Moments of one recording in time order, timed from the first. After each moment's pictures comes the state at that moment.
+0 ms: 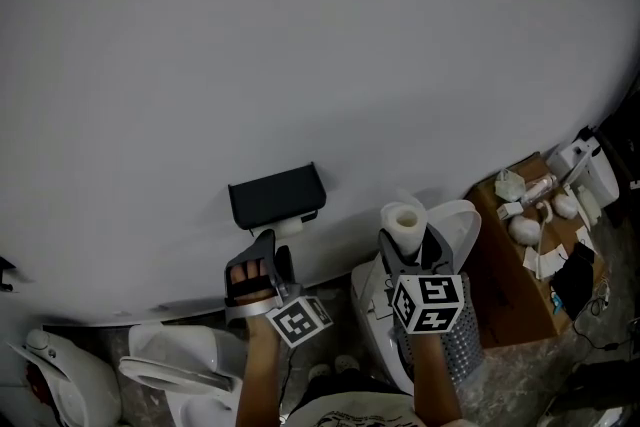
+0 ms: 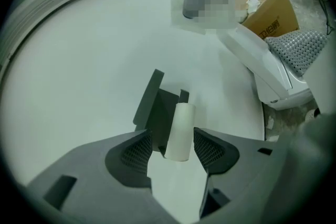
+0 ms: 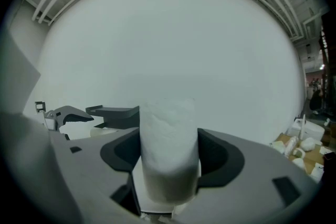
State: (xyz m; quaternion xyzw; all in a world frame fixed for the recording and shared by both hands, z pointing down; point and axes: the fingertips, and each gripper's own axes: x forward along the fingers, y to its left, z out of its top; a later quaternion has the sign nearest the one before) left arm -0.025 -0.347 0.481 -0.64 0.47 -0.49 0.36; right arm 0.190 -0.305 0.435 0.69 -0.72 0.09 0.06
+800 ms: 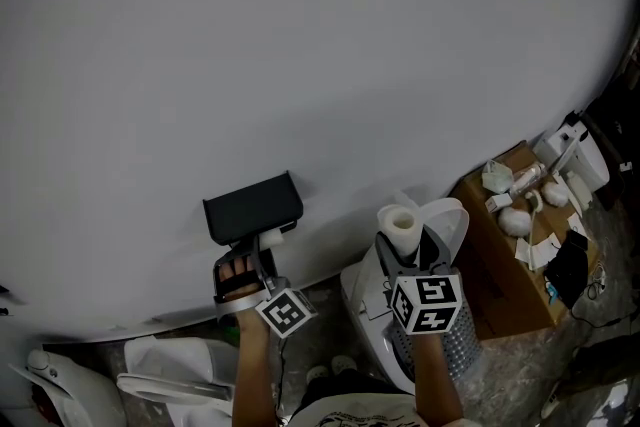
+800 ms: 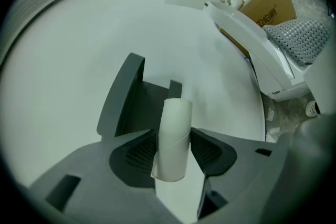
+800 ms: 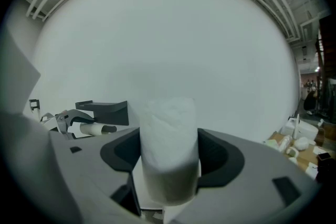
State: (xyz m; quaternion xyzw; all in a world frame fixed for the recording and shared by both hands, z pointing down) left arm -0.018 -0.387 0.510 -0.61 0.46 -0.53 0.36; right arm 0.226 -0.310 0.447 0.70 -0.70 0.10 0.07
